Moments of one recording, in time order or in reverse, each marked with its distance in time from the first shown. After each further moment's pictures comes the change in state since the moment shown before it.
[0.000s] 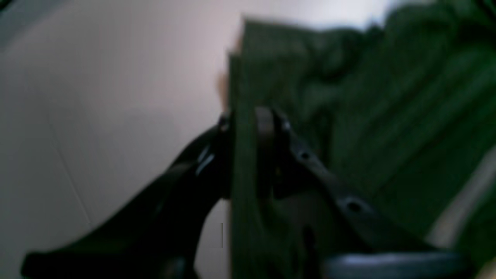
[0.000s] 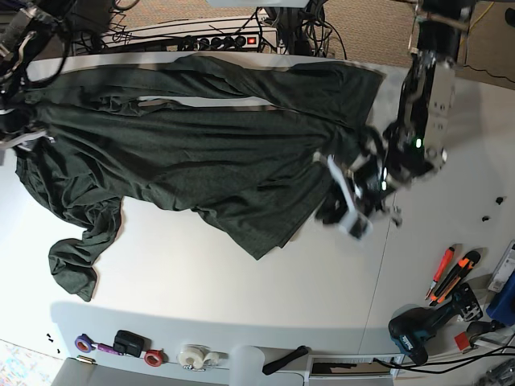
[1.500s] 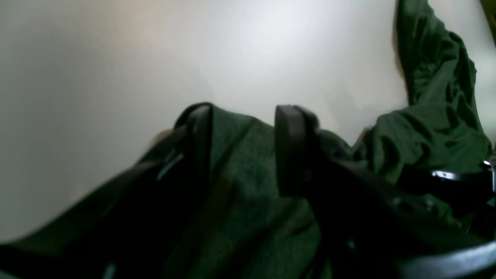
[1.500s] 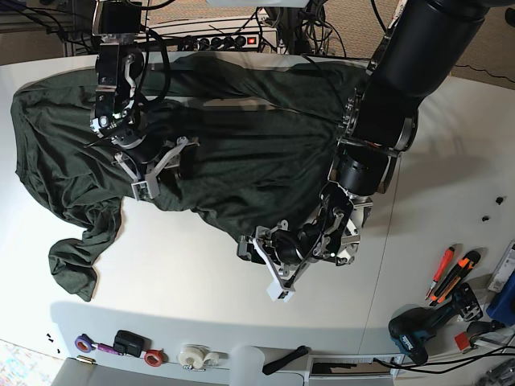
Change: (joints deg) left arm -37.2 21.7 0.0 -73.4 -4.3 -7.4 -7.3; right arm 7.3 -11.4 -39.3 -4.8 -18.2 -5.7 5.8
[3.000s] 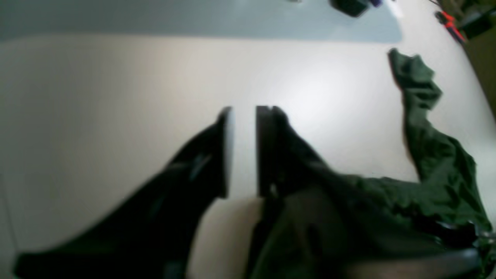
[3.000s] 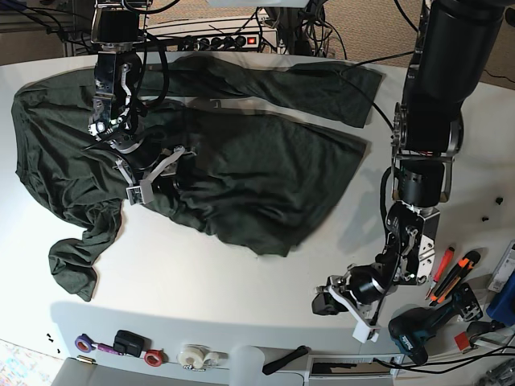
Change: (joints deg) left arm -1.2 -13.0 -6.8 8.4 -5.7 -1.3 -2.6; right arm 1.3 0.2 0.3 -5.2 1.7 0.7 4.7
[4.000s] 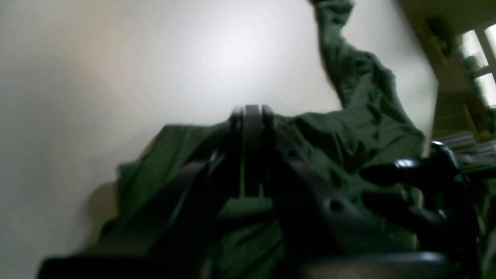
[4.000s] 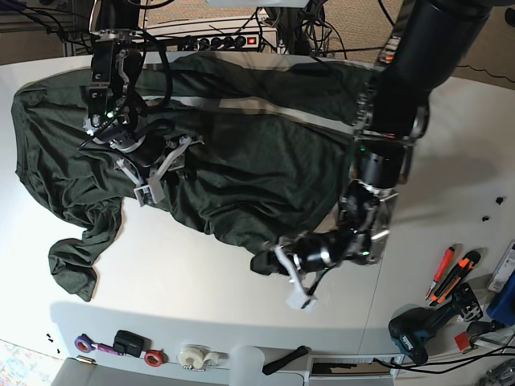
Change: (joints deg) left arm 4.5 9.9 0.0 0.1 0.8 -7.9 5.2; right arm -1.7 -0.2 -0.4 17.6 4.4 1.4 -17.5
